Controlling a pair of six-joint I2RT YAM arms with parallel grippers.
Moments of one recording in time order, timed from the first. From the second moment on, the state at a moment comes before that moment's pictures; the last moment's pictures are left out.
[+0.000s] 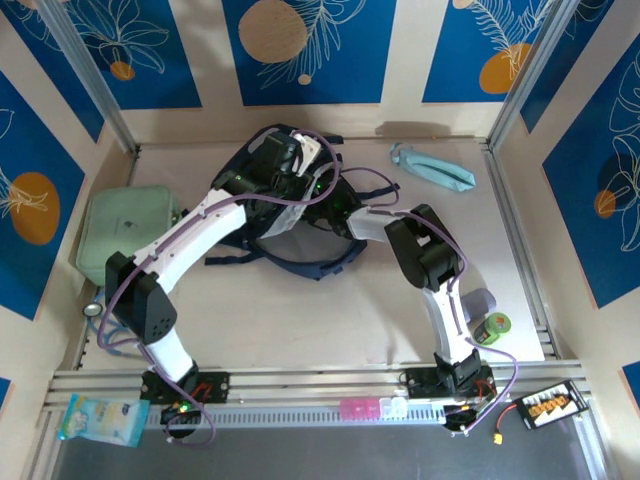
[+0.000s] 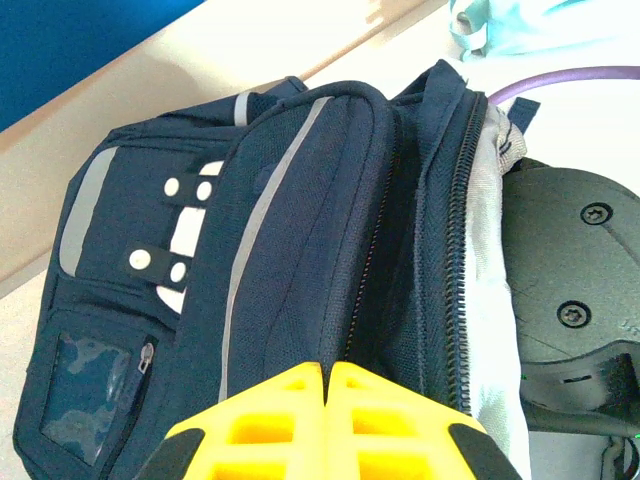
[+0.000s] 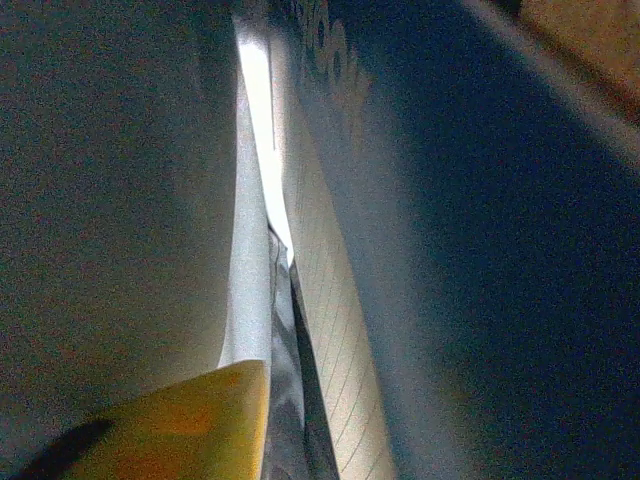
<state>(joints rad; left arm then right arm) -0.65 1.69 1.64 -0.60 -0.20 0.10 0.59 2.20 1.41 0.37 -0.35 1.37</state>
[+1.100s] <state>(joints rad) -0.66 1.63 1.47 -0.53 -0.13 0.04 0.53 1.24 0.70 0.05 -0.14 1.21</state>
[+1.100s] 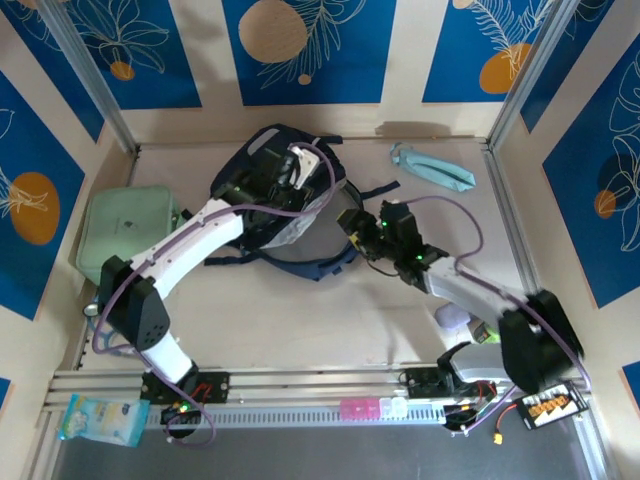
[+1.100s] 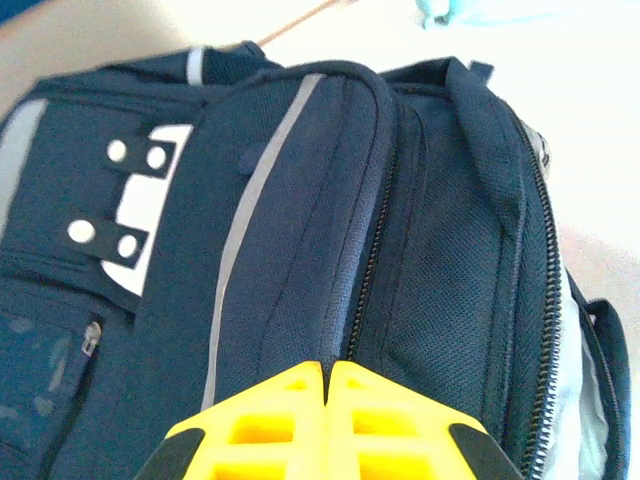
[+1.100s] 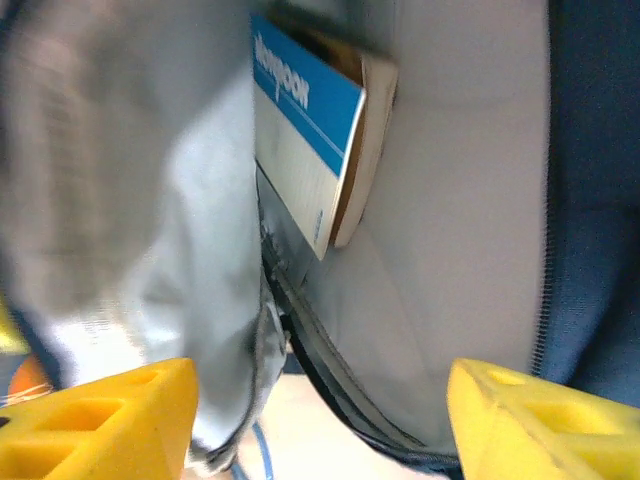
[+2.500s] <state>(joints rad) -0.10 1.56 0.88 -0.28 0.07 -0.68 0.60 1.31 0.90 -0.28 0.01 0.87</state>
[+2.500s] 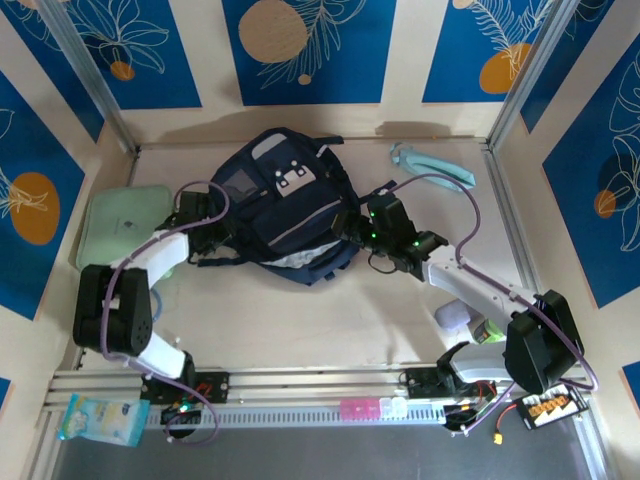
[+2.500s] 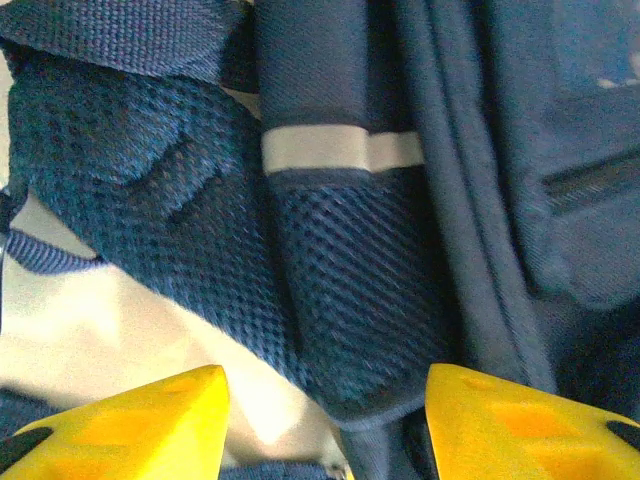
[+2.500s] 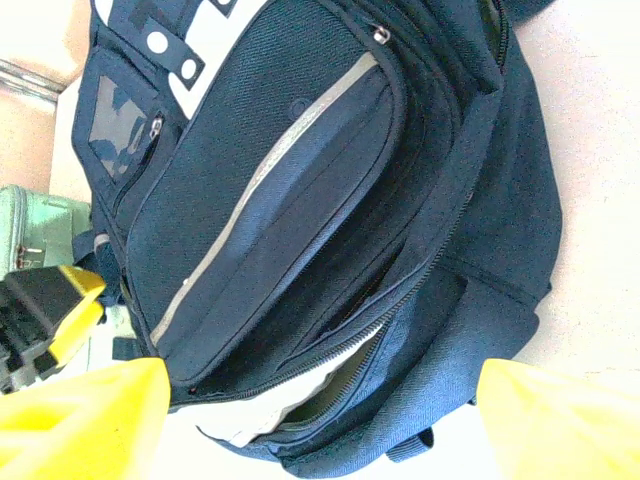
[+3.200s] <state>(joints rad) -0.08 1.65 0.92 -0.17 0.22 -0.72 0.65 1.48 0.91 -0.37 -0.06 0.94</state>
